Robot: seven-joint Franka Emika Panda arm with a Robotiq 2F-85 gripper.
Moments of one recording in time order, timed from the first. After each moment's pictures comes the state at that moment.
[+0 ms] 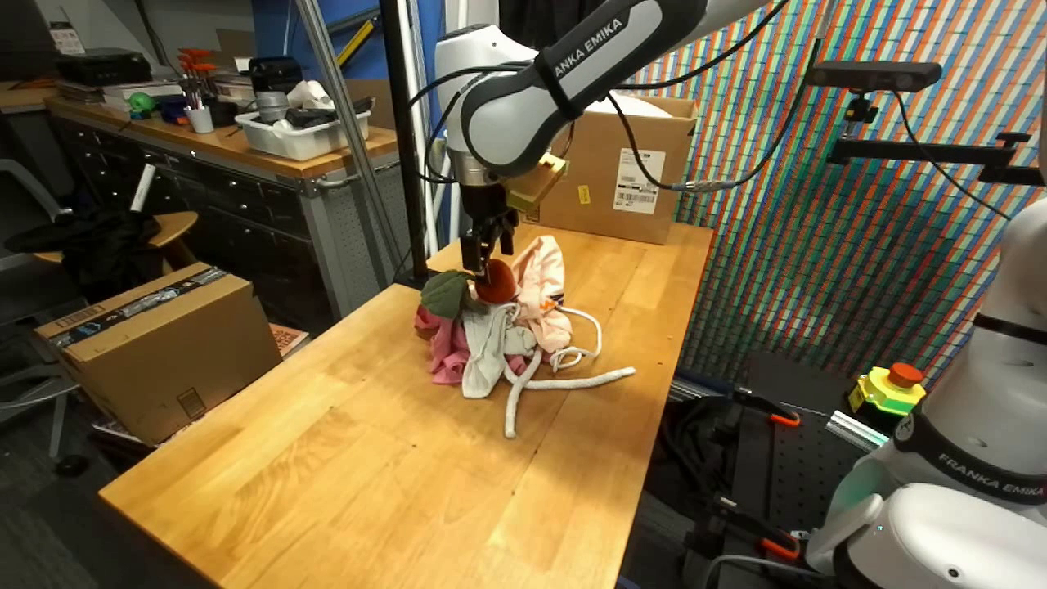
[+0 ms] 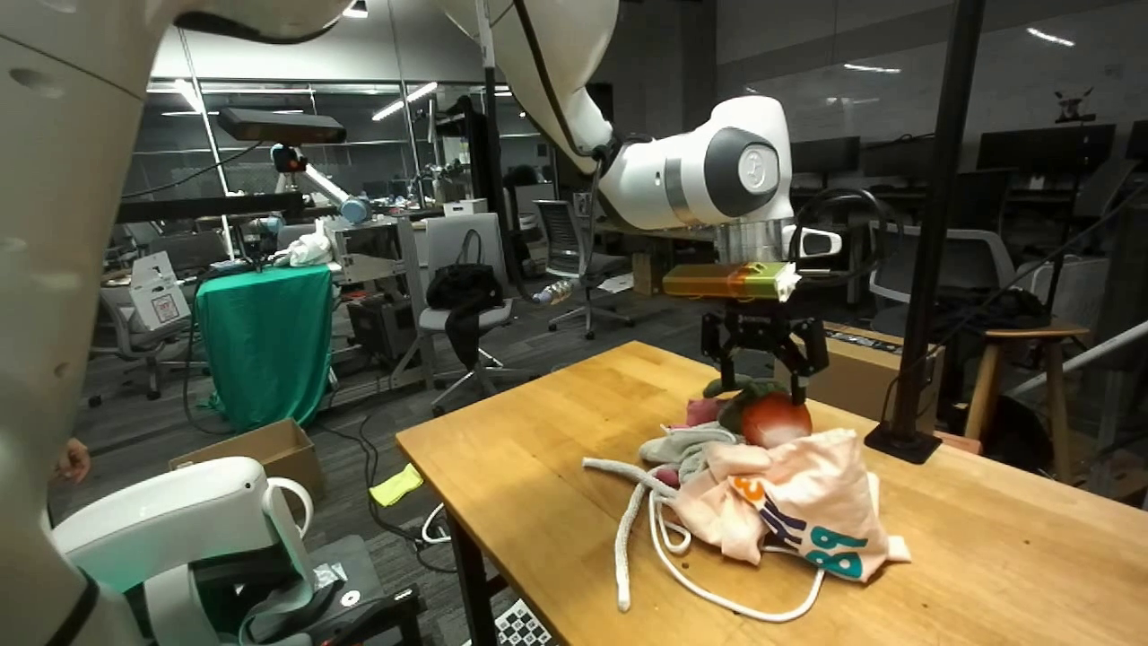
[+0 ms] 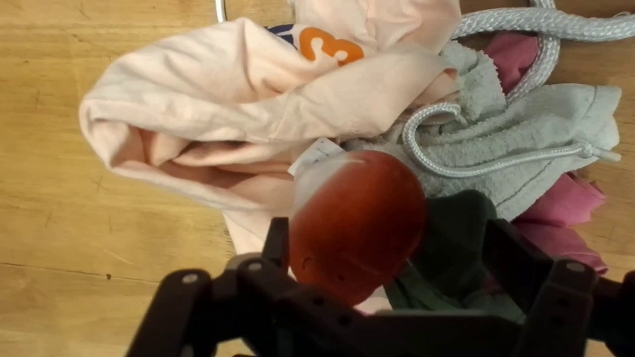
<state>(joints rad) 0.07 0.44 -0.03 -1.78 -0.17 2.18 0.01</state>
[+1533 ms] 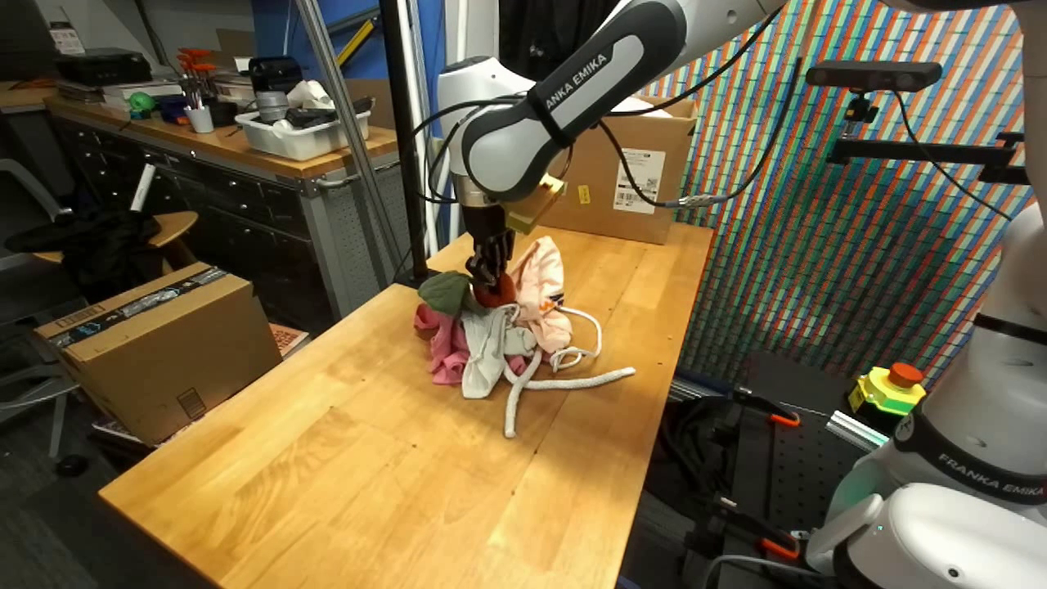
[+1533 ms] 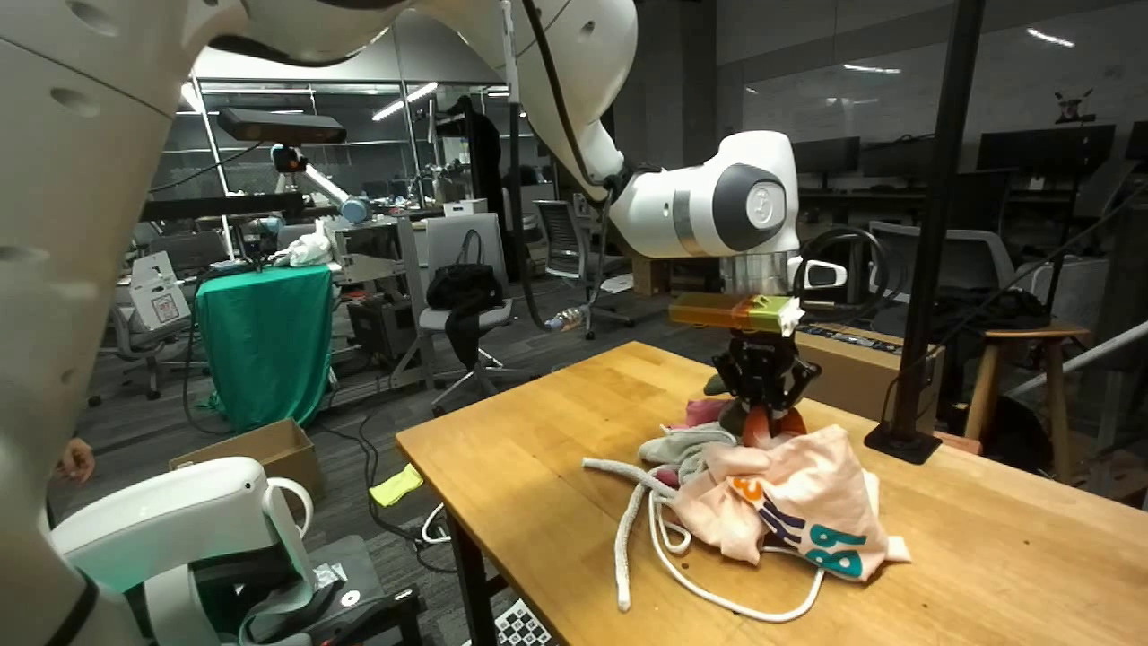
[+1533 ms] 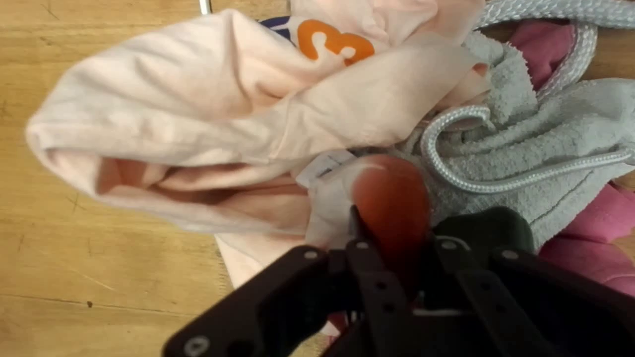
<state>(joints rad) 0.06 0.50 -0.03 -1.77 -0.17 2.23 0.03</state>
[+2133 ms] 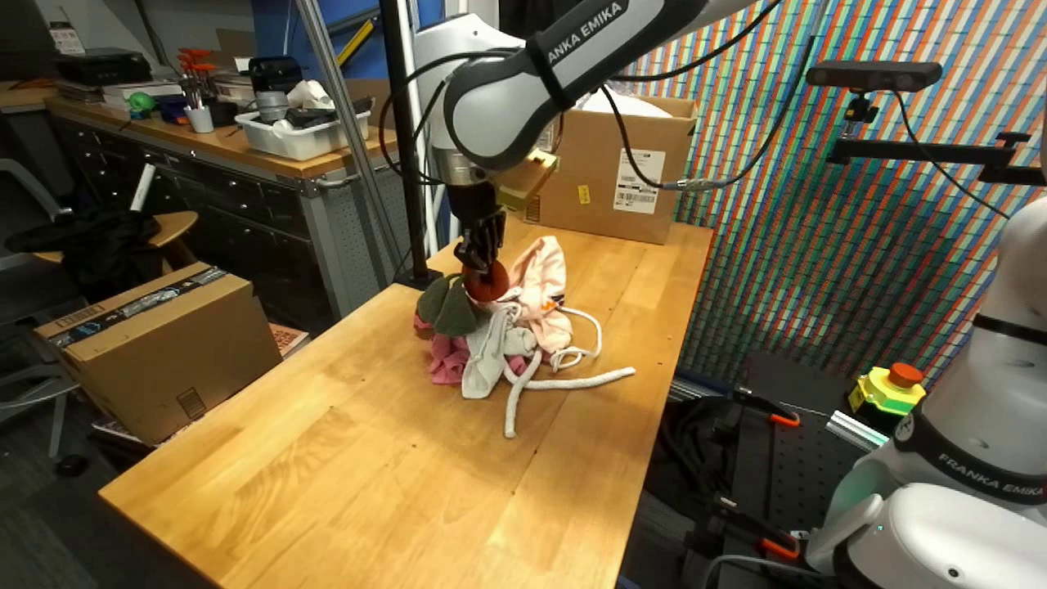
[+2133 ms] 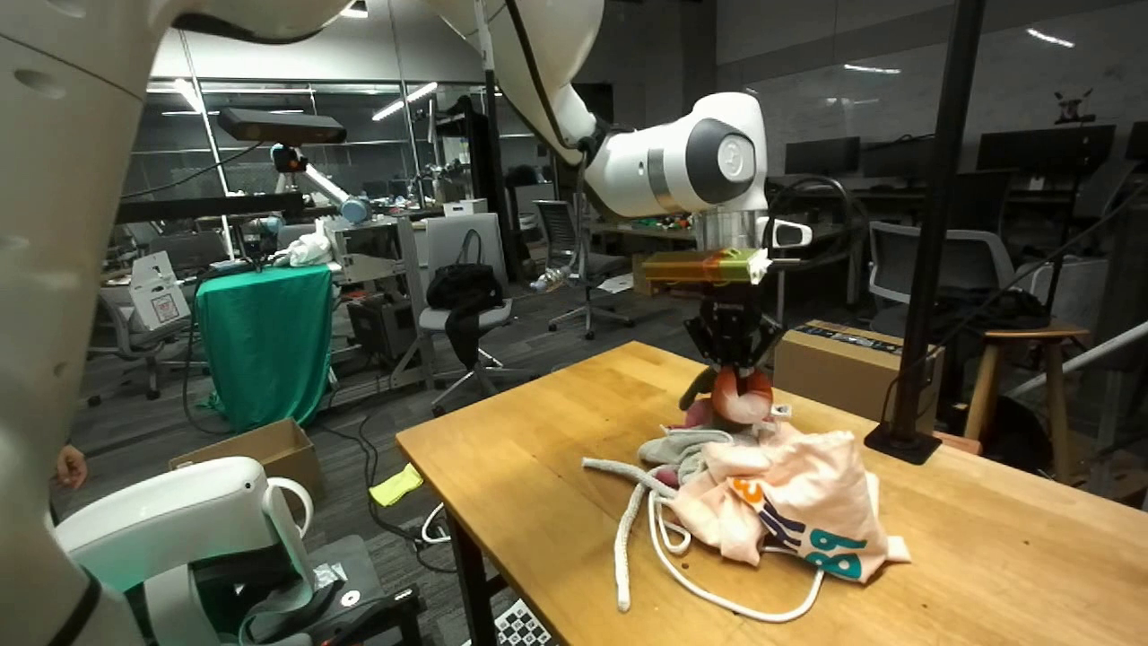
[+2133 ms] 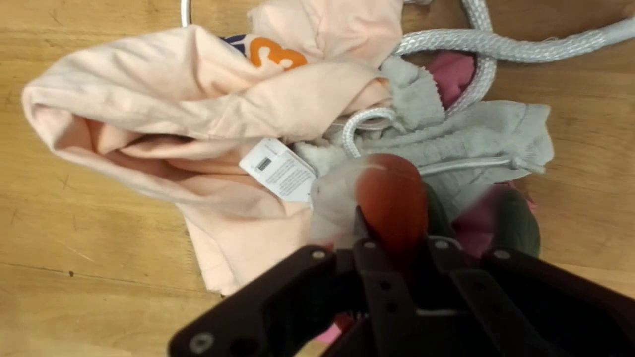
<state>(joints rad) 0.10 0.43 0.01 -1.75 -0.17 2.10 0.02</state>
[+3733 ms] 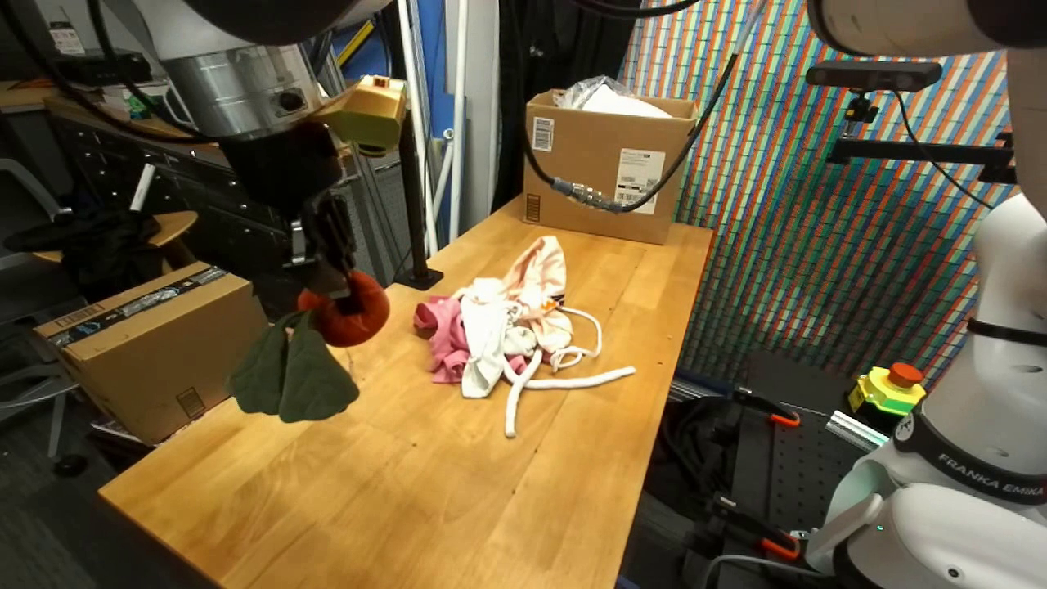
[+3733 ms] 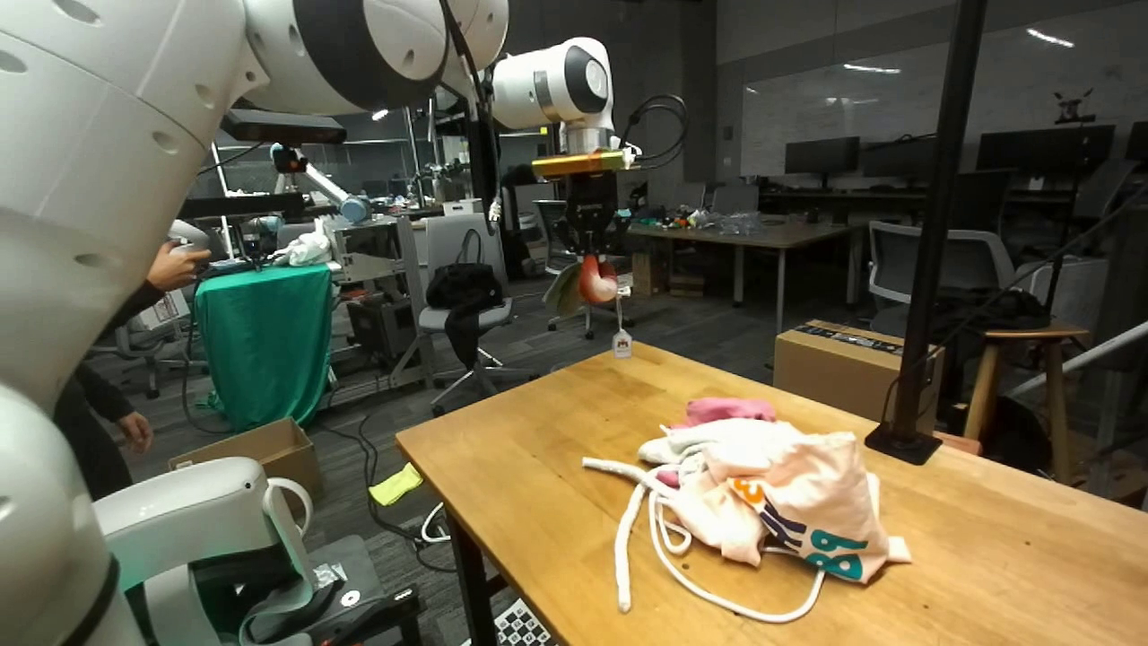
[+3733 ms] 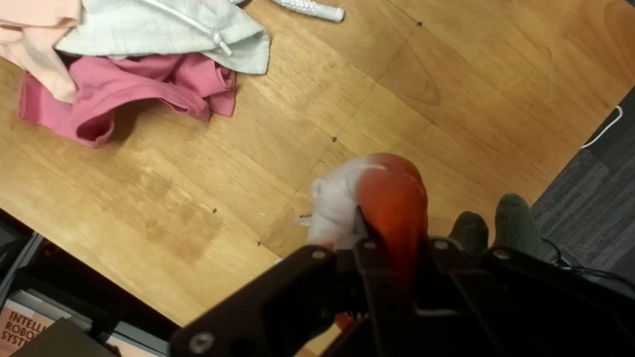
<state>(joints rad) 0.37 0.61 0.19 -1.16 -0.19 1.62 -0.15</state>
